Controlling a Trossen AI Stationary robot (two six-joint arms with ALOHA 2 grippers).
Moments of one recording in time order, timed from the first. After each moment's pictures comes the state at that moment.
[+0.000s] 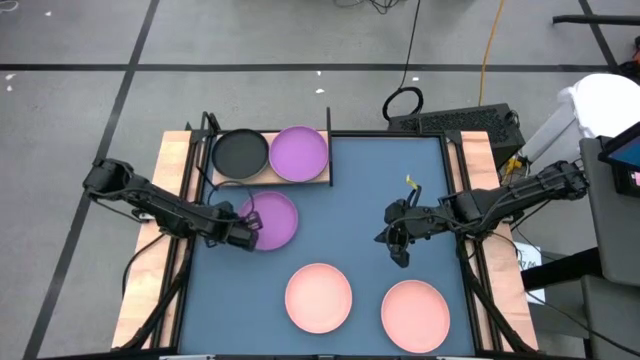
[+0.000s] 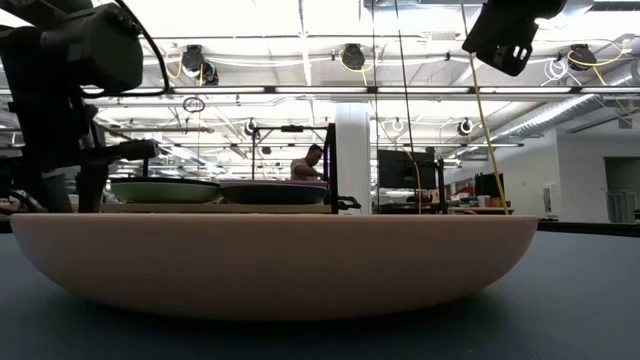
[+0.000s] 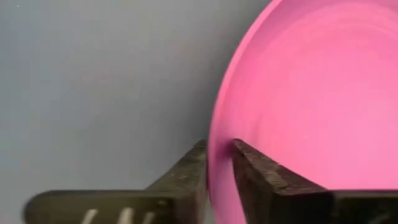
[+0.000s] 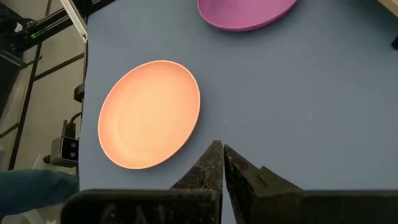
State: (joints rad) left arm -0.27 1.32 0.56 -0.75 -0.29 -2.17; right arm 0.28 1.09 0.86 -0.51 0.10 0.63
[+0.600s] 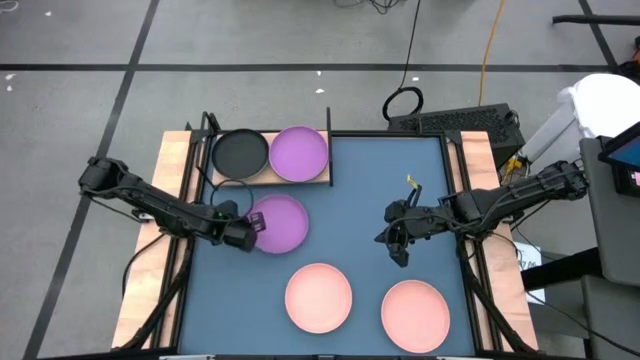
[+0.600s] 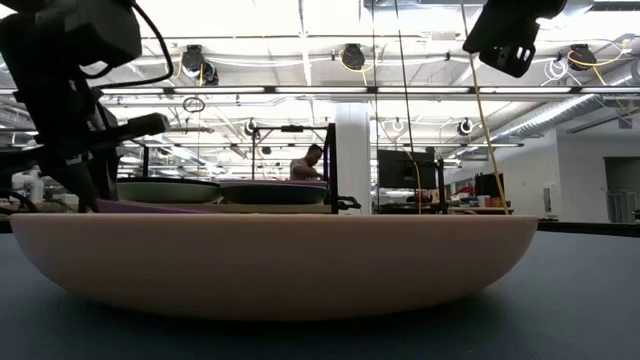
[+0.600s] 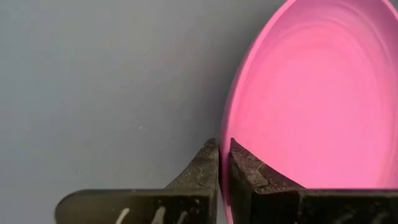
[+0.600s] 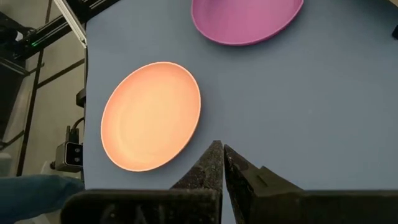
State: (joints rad) left arm -0.30 1.26 0.56 -0.66 -0.36 -2.08; right arm 0.28 1.09 0.86 -0.51 0.10 0.68
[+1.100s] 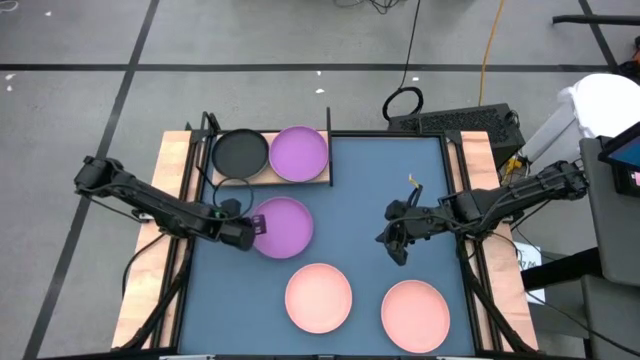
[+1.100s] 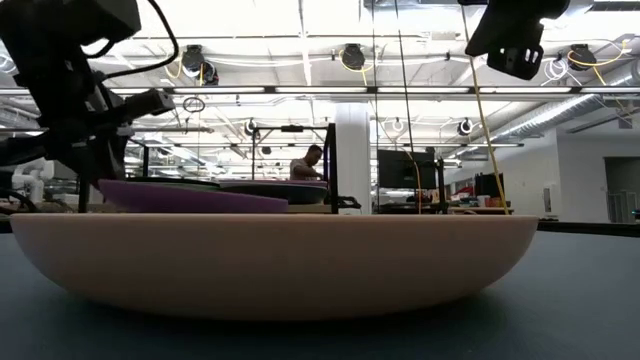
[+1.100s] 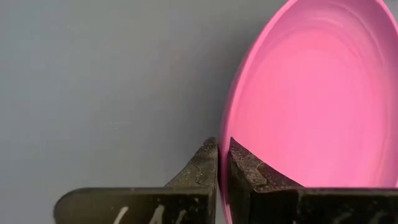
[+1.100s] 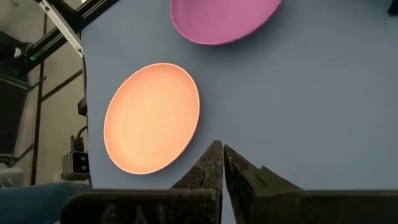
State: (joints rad) left arm -0.31 1.20 0.59 -0.66 -0.37 -1.92; right arm 0.28 1.09 0.86 -0.53 0.10 0.78
